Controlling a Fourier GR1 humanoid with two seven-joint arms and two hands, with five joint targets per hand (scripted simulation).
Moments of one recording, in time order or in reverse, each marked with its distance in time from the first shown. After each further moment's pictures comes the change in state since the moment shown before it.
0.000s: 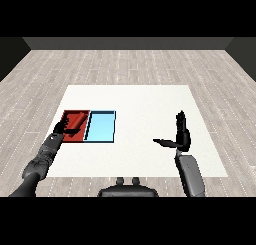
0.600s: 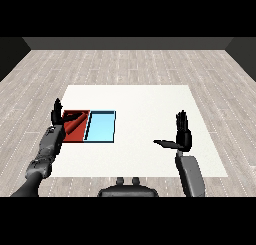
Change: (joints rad) left arm -0.009 -0.031 0.258 -0.232 0.258 0.005 -0.354; right arm 0.009 0.011 -0.011 -0.037 -0.067 0.059 -0.008
